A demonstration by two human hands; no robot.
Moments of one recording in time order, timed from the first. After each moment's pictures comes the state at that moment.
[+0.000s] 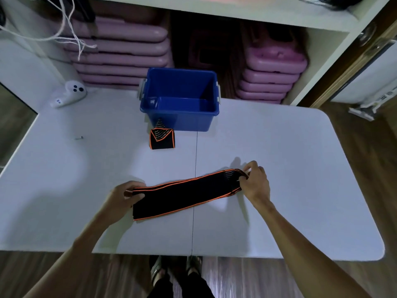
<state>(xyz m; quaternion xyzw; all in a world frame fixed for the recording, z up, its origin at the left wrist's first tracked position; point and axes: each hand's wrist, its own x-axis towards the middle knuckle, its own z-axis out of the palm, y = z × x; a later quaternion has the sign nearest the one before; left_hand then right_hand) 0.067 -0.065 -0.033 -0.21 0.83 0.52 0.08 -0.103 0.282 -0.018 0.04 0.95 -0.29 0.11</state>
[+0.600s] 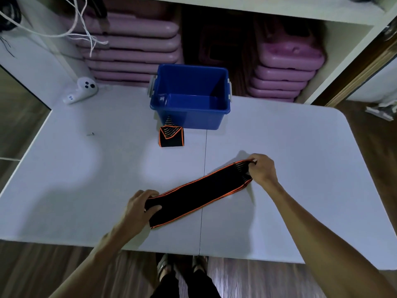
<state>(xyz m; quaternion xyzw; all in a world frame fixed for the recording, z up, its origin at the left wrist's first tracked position) 0.086 -0.030 -0.044 -0.18 0.91 0.37 0.06 -0.147 0.265 -0.017 0.00 0.94 -0.32 0.13</state>
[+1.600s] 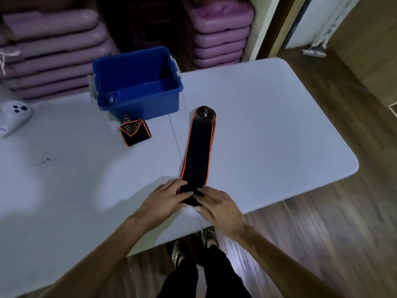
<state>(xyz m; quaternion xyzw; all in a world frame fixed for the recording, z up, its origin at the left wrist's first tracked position) 0.049 0.023 -0.030 0.28 0.94 0.16 0.13 0.068 0.244 -0.056 -0.28 0.93 -0.23 0.01</state>
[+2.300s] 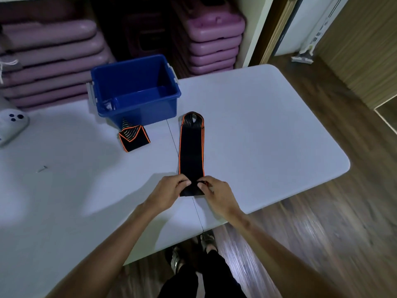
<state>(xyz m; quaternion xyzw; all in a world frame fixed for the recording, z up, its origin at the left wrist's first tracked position) 0.008 0.034 -0.033 0.08 0.89 0.41 0.20 0.032 0.225 -0.034 0.00 0.90 -0.43 0.13</state>
